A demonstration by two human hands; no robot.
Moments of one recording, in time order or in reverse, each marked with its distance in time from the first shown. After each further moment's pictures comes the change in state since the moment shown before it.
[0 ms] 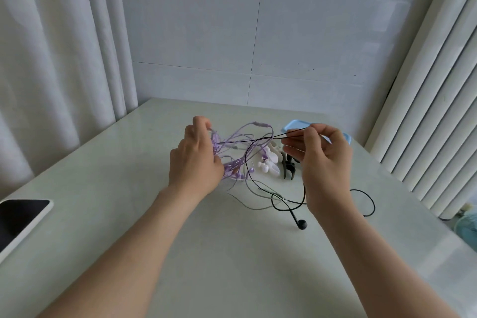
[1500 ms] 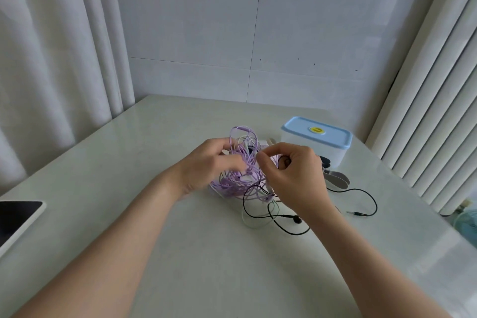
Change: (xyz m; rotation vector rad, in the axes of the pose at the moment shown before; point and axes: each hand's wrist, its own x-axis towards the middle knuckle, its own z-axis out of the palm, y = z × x) left_hand 0.009 0.011 -0.020 -0.751 -0.678 -0.103; right_hand -0.005 0.028 0.002 -0.745 -0.333 -0.275
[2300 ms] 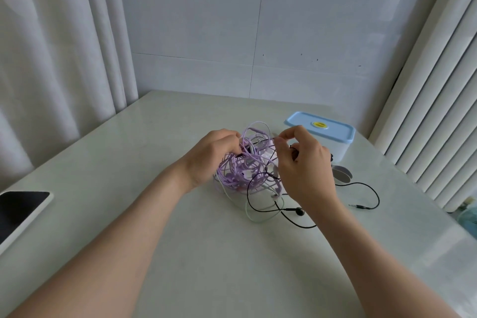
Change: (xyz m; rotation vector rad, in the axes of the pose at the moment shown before) left_hand 0.003 -0.002 0.003 -0.107 0.039 0.067; right_hand -0.002 0.005 -0.002 -0.126 0.087 0.024
